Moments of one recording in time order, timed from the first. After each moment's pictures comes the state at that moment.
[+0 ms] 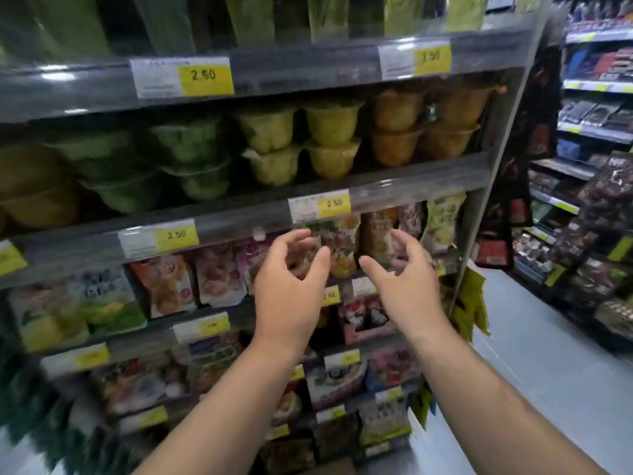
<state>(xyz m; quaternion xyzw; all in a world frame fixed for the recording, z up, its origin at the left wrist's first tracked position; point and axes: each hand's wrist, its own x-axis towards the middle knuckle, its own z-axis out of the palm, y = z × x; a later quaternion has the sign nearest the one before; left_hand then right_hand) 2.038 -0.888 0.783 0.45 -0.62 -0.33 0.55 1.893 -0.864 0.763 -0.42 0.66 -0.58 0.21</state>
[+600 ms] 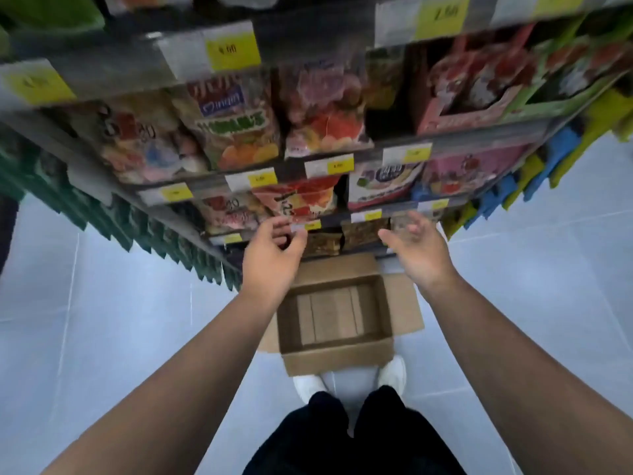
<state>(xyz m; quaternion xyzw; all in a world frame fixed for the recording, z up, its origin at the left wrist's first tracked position) 2.187 -0.860 0.491 0.69 -0.51 -0.44 0.28 1.975 -0.829 0.473 -0.28 0.76 -0.37 0.45</state>
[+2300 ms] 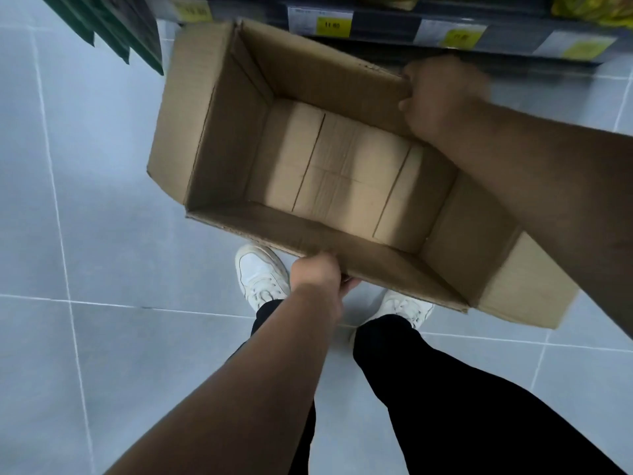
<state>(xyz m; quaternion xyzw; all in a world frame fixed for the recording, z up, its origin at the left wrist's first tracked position) 2.146 -0.687 -0.125 0.74 0.23 -0.61 0.17 2.017 -0.886 -0.129 -0.73 0.63 0.17 0.18</state>
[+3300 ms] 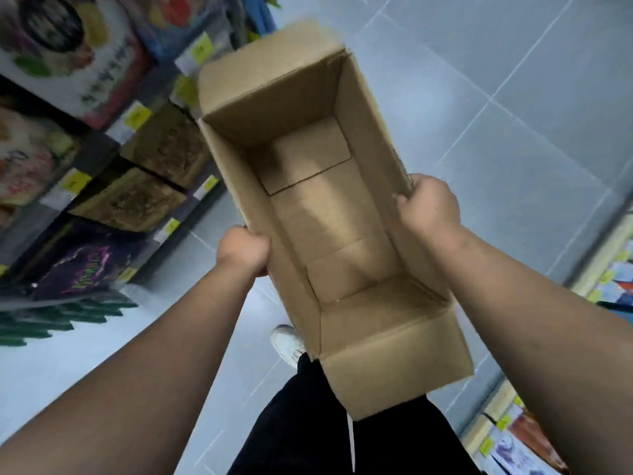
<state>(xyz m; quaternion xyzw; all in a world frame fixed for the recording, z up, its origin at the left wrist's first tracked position) 2.021 -0.660 0.260 0.64 -0.59 -0.47 -0.12 1.822 -0.486 0.261 -0.15 0.95 -0.16 0.23</state>
